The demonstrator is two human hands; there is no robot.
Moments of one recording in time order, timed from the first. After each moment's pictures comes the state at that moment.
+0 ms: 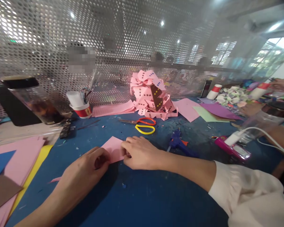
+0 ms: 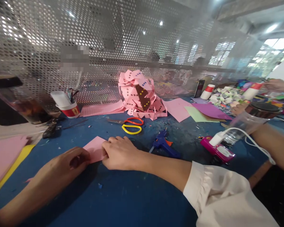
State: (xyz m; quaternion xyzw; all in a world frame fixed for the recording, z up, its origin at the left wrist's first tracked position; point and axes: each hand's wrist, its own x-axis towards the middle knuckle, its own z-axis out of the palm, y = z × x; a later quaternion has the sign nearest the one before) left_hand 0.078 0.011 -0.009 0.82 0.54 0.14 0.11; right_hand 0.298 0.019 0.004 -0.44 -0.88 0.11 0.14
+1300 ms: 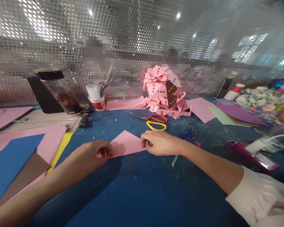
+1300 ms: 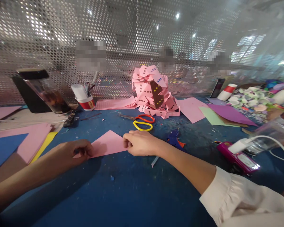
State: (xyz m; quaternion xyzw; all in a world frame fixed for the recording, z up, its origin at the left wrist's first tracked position) left_hand 0.046 0.024 0.005 0.79 0.57 0.08 0.21; right_hand 0.332 0.034 0.024 -0.43 -0.88 0.22 0.05
